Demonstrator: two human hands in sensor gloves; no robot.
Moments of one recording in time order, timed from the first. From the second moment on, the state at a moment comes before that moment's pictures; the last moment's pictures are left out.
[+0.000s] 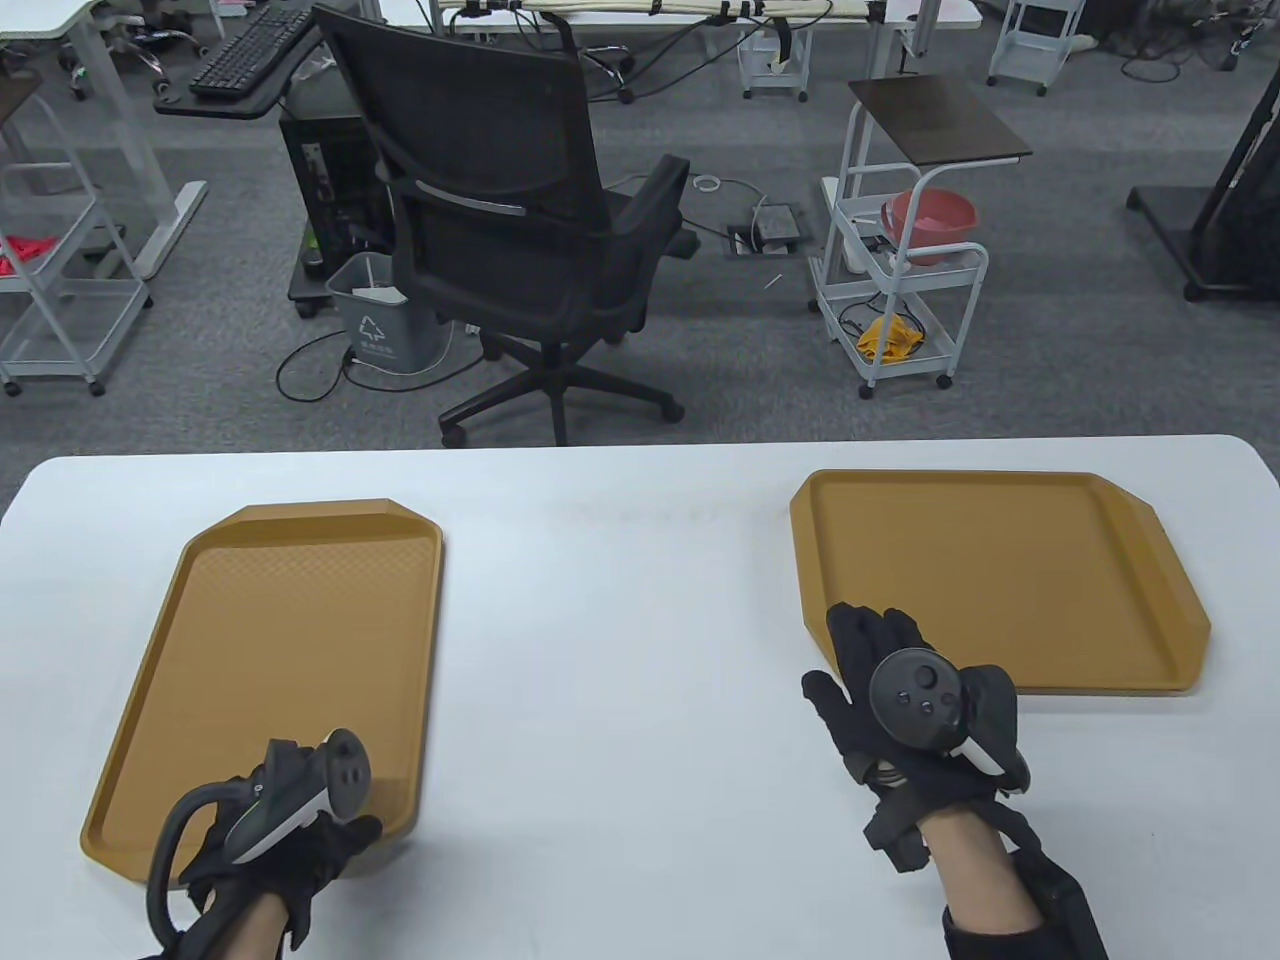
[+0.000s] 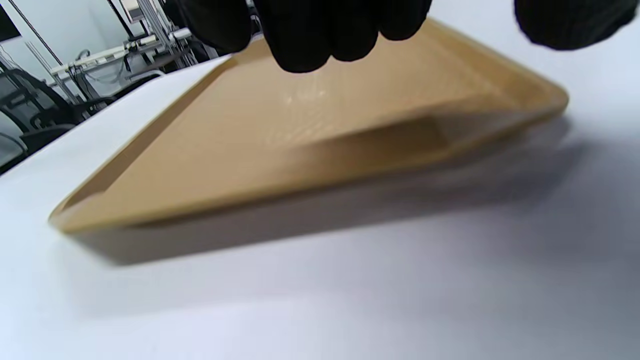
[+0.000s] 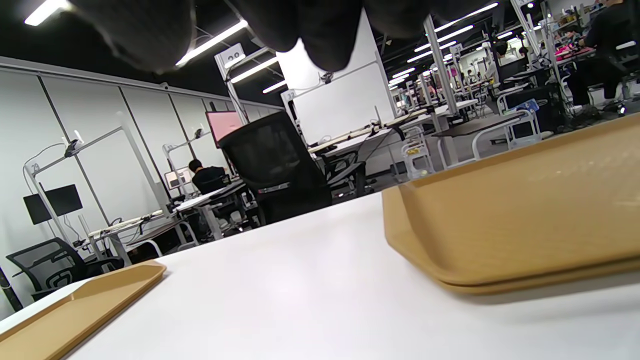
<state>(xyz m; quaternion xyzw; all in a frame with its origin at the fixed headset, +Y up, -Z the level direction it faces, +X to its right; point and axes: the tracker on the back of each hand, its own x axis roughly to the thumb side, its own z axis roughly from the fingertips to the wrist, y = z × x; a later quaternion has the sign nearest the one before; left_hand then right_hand) -0.320 -0.725 -0.304 -0.23 0.08 -0.11 0.96 0.188 -0.647 -0.351 0.11 -0.05 0.97 0.21</state>
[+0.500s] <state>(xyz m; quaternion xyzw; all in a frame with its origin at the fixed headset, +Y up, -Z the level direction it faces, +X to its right) -0.325 -0.764 -0.297 -0.22 0.07 -0.18 0.96 0.195 -0.652 -0.353 0.10 -0.03 0.97 0.22</state>
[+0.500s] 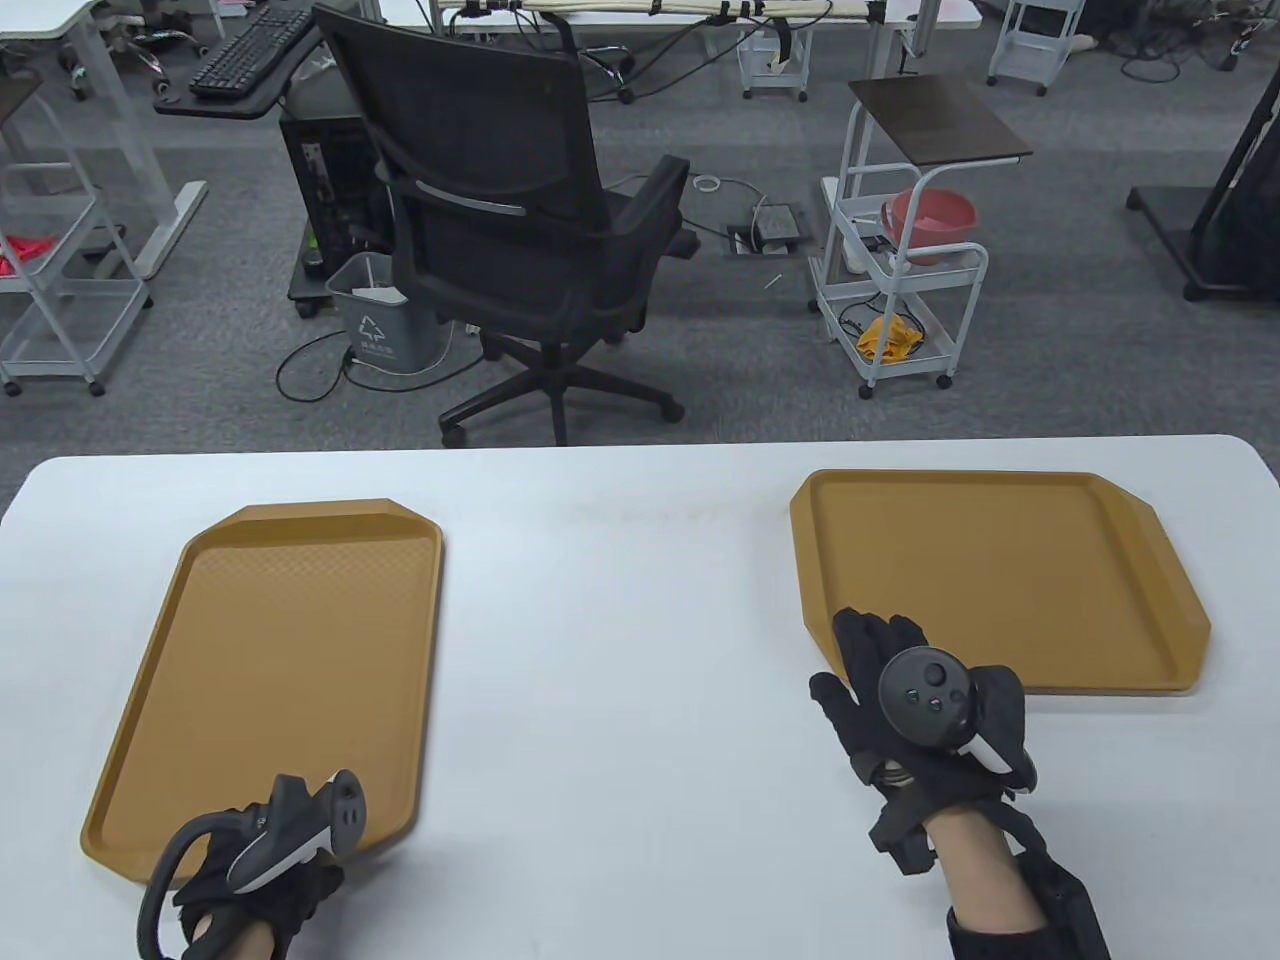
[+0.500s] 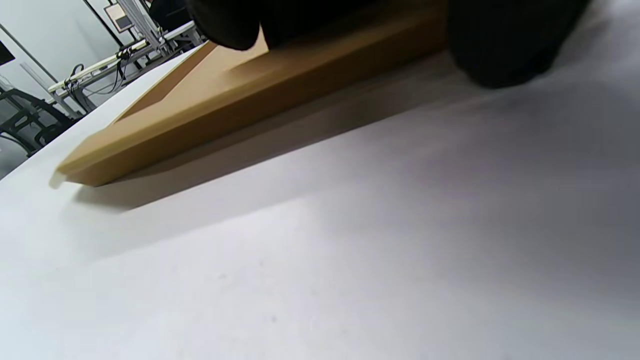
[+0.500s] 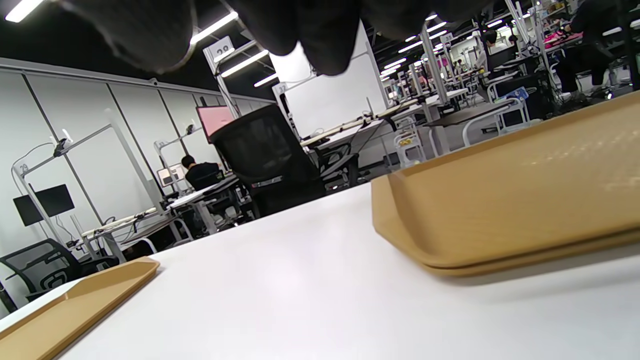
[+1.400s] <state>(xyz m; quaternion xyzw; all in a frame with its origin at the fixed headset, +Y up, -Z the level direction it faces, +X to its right) -0.316 -0.721 -0.291 0.08 0.06 -0.19 0.98 0.197 -0.653 -0.354 0.09 -0.02 0.97 0.22</state>
